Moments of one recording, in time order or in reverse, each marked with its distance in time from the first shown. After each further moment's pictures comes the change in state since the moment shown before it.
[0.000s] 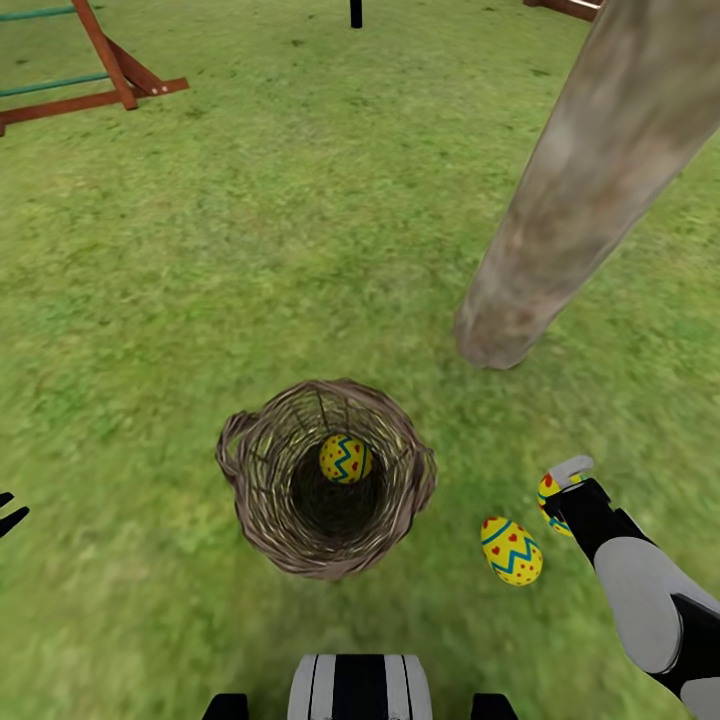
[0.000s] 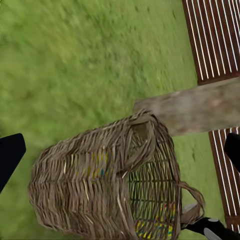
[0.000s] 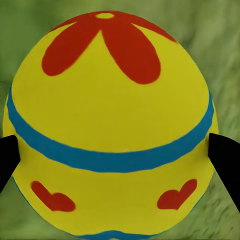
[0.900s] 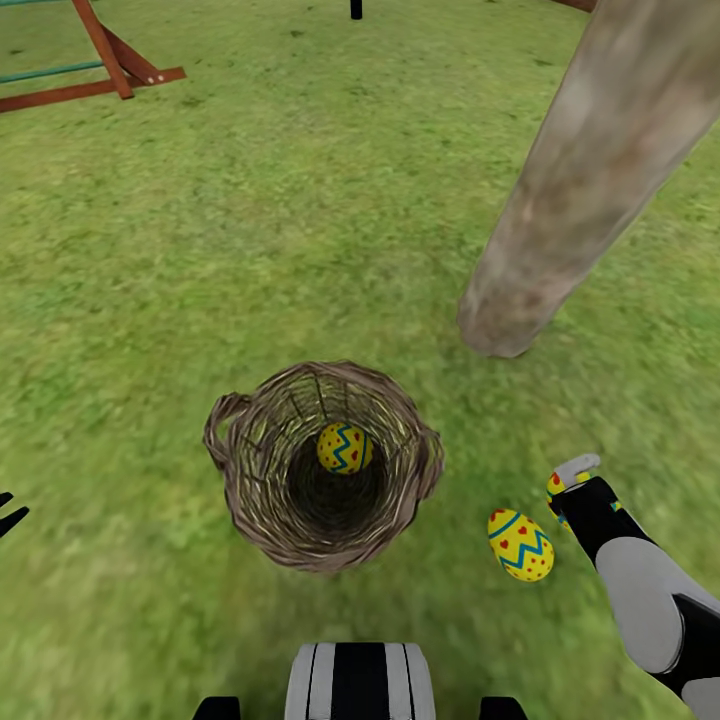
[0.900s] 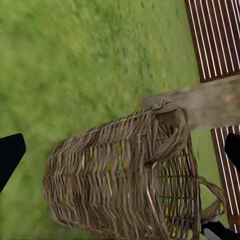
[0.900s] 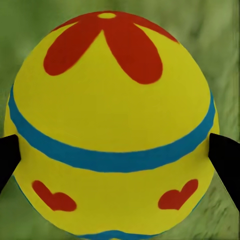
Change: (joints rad) left arm 0.000 0.001 0.000 0.000 0.001 0.002 0.000; right arm 0.000 -0.004 -0.004 -0.002 0.006 0.002 -0.063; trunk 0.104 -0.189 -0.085
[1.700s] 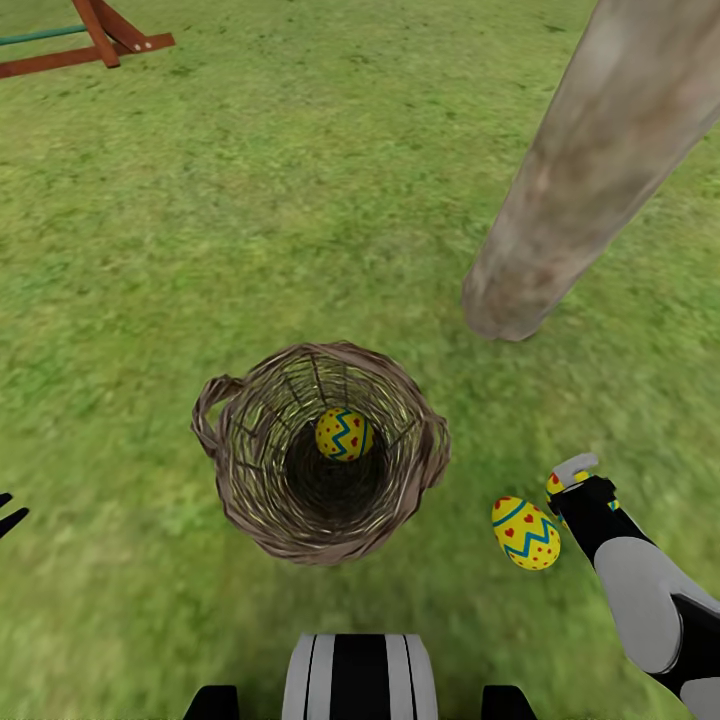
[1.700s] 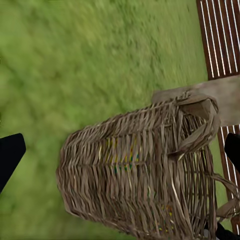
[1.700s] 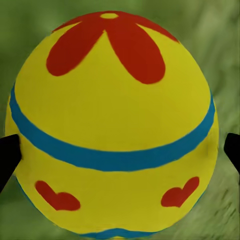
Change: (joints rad) left arm 0.000 -0.002 0.005 0.004 0.000 -0.001 0.000; right arm 0.000 0.005 0.002 0.000 0.015 -0.002 0.000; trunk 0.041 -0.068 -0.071
